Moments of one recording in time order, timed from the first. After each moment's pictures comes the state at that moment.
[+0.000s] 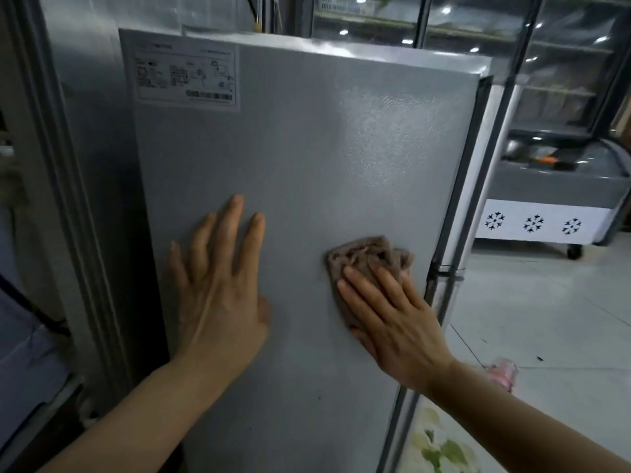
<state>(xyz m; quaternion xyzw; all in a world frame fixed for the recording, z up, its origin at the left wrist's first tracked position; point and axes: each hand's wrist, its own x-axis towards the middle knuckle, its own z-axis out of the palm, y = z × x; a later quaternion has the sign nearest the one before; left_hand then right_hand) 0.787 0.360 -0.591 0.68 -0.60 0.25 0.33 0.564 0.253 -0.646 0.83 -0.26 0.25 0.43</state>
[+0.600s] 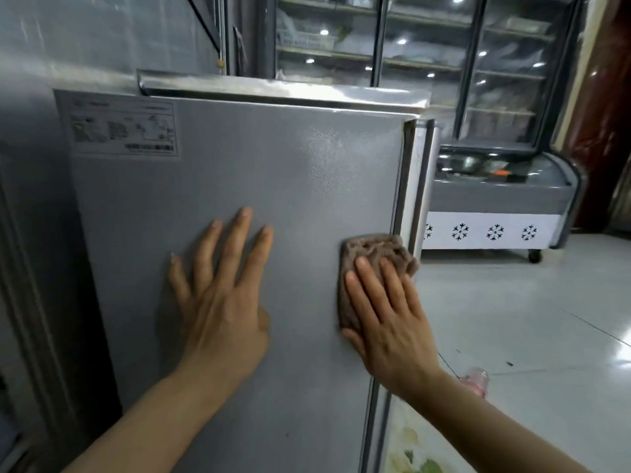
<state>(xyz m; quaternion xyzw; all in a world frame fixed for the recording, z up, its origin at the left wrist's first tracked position) 0.746 0.340 -0.560 0.66 -0.63 0.26 0.33 0.538 0.254 -0.621 0.76 -0.37 0.31 0.43</state>
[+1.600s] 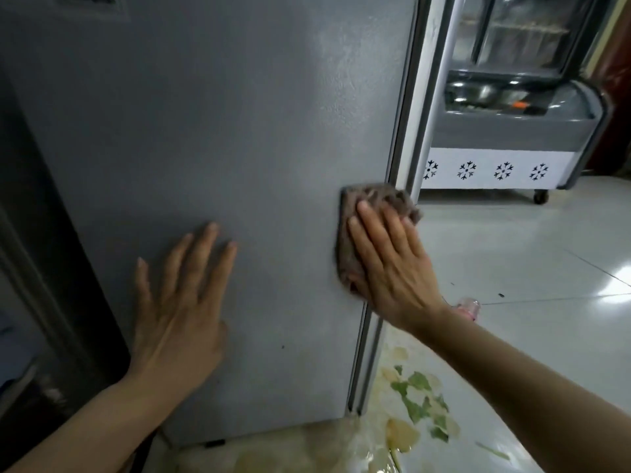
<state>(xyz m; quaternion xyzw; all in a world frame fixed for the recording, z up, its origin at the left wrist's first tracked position) 0.782 0.359 -0.672 0.66 -0.65 0.32 0.19 0.520 0.249 -0.657 0.80 -0.30 0.33 0.41</state>
